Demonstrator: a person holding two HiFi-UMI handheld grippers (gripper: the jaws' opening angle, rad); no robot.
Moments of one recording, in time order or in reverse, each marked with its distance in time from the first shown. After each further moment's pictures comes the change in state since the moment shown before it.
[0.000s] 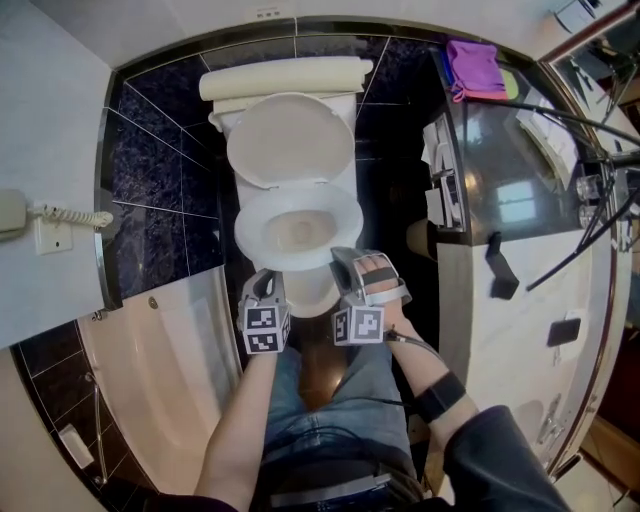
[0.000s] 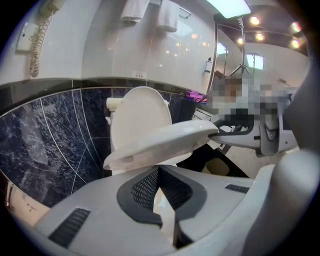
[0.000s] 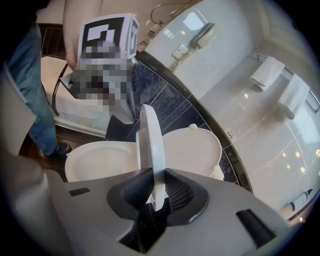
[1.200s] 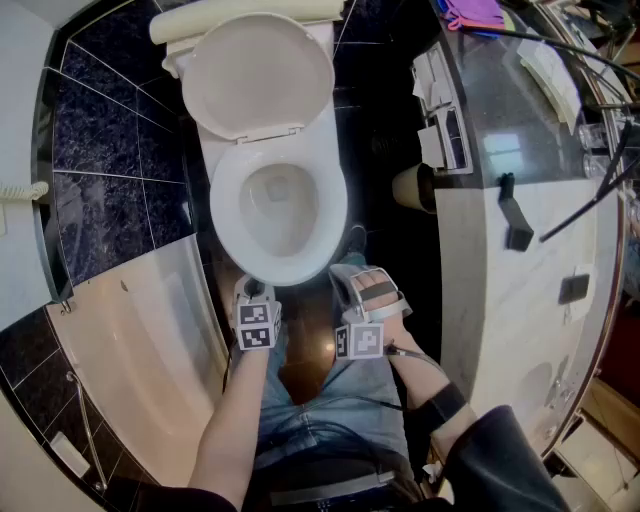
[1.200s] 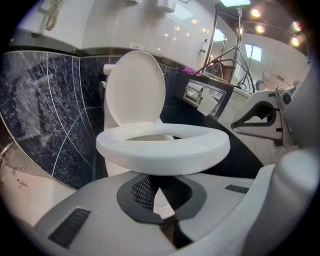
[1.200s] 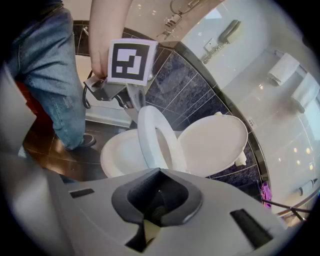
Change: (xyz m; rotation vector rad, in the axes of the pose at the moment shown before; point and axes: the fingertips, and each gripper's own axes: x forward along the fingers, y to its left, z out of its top) left arm 0.019 -0.028 -0.175 -0.012 0.155 -0.077; right arm -0.036 0.169 -0.054 -0.015 0.118 0.127
